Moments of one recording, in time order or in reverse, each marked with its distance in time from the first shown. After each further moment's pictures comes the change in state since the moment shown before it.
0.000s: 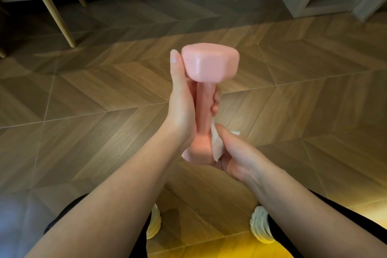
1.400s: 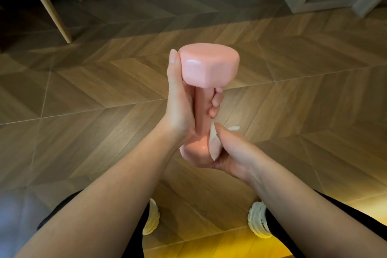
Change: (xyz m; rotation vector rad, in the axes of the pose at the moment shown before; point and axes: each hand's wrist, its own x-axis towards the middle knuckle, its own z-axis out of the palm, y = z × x) left_hand -0.005 -0.001 0.002 -0.089 -0.142 0.007; right_hand -0.002 0.000 -0.001 -0.084 -0.017 0.044
